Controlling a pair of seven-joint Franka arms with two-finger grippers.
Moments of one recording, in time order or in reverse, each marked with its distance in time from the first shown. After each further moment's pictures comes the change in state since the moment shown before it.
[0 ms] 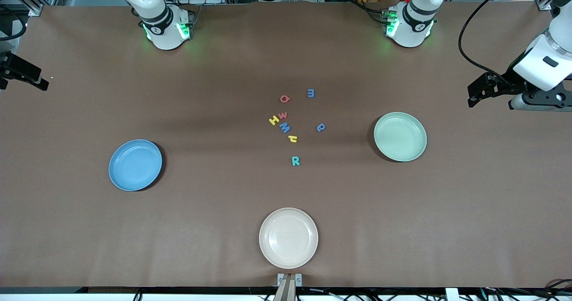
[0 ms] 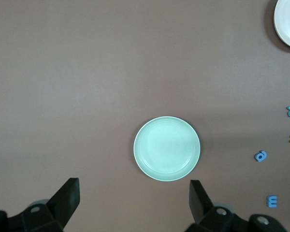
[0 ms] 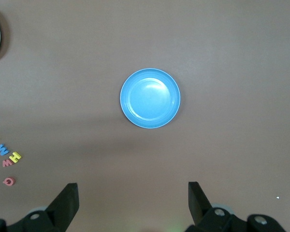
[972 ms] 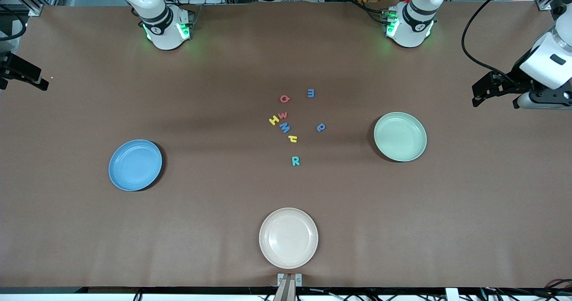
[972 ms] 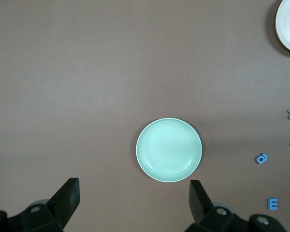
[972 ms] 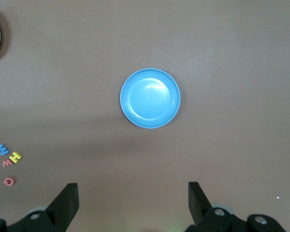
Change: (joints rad) left arm 0.005 -0.016 0.010 0.000 0.000 0.001 0.000; right arm 0.000 0.000 0.000 0.000 0.000 0.000 0.000
